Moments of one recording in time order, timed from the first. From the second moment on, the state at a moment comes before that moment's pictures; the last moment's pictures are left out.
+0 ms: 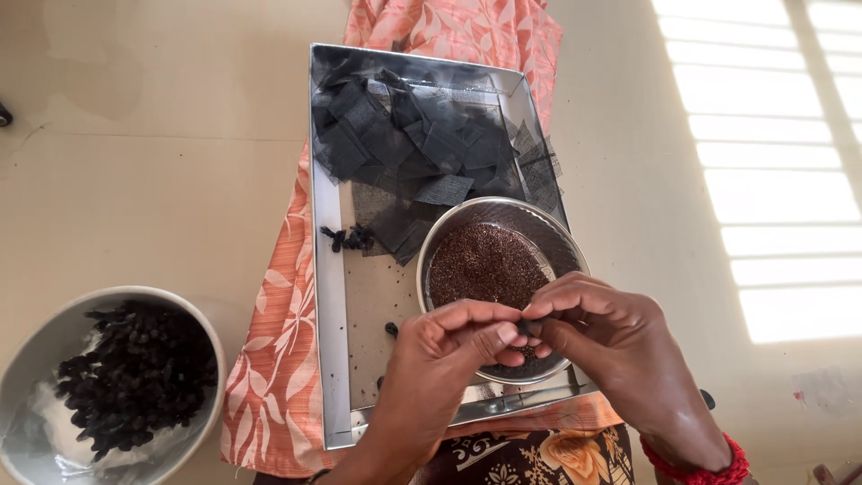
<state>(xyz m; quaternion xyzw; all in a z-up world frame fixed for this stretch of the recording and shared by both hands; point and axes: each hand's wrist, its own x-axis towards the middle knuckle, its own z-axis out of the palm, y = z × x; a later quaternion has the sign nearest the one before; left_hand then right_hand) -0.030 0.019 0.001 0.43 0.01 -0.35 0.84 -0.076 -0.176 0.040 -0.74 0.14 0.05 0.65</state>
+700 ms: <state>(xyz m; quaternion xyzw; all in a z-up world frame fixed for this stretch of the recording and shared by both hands) -0.040 0.035 0.021 0.52 0.05 -0.38 0.76 -0.083 -0.166 0.057 -0.74 0.11 0.11 0.65</state>
